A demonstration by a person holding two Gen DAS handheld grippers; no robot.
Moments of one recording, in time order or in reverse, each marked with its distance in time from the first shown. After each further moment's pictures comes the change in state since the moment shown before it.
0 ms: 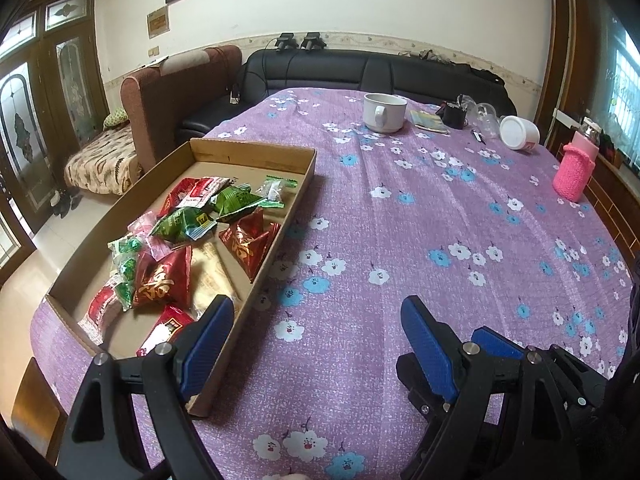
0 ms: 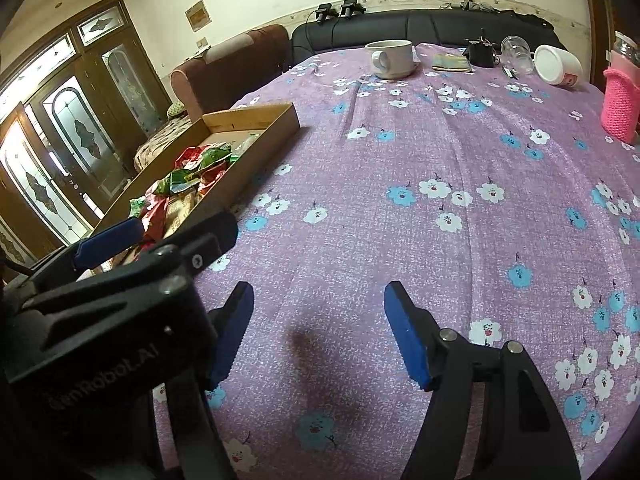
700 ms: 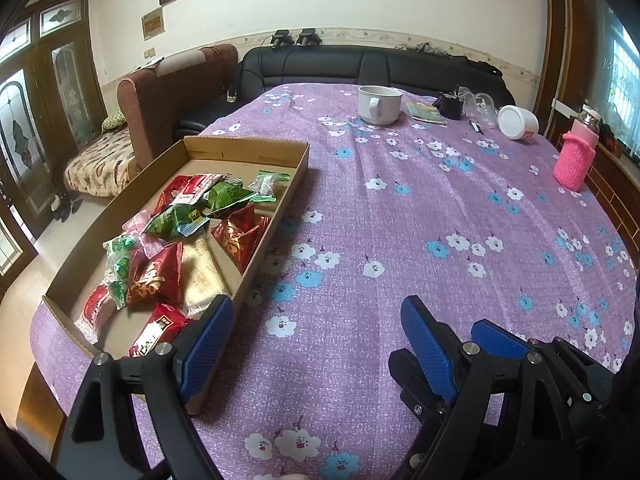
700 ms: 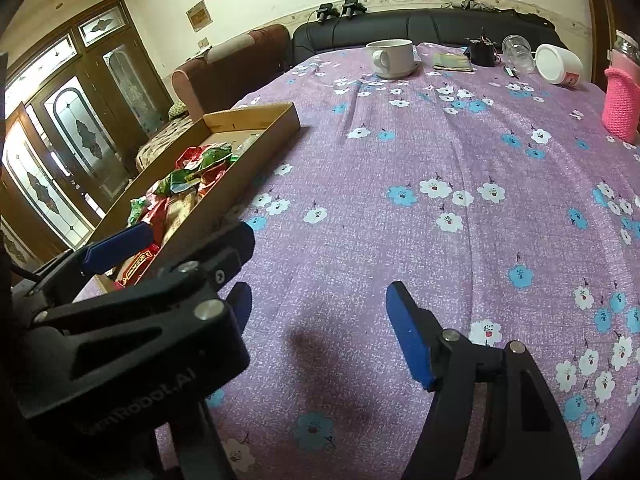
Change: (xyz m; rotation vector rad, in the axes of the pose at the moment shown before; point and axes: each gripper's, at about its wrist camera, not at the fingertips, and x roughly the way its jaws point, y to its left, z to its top) left arm 0.004 -0.009 -0.004 0.021 0.012 0.007; right arm 0.002 -0.002 0.000 0.002 0.003 0.008
